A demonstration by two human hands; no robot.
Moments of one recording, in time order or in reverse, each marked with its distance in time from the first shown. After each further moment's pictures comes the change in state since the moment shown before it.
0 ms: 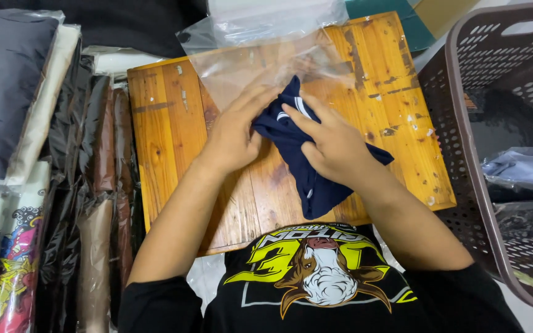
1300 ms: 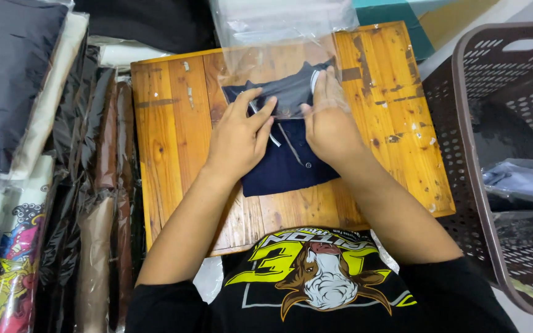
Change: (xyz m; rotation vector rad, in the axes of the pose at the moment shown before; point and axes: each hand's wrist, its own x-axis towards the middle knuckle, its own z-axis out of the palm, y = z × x) left_hand -0.026 -0.035 0.018 0.385 0.195 -0.012; right_hand 0.053 0.028 0.044 -0.322 0.144 0.083
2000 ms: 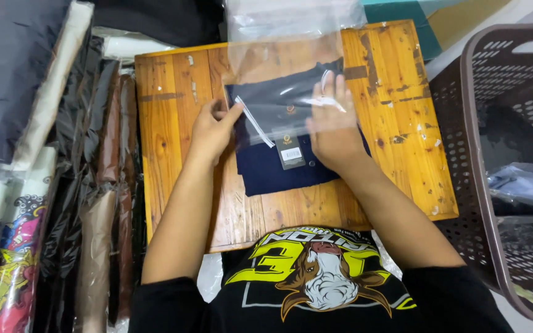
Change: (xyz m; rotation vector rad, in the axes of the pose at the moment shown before) left_hand -0.032 -0.067 0.028 -0.508 -0.059 -1.109; right_hand -0.020 0.023 0.036 -0.322 0.080 -0.178
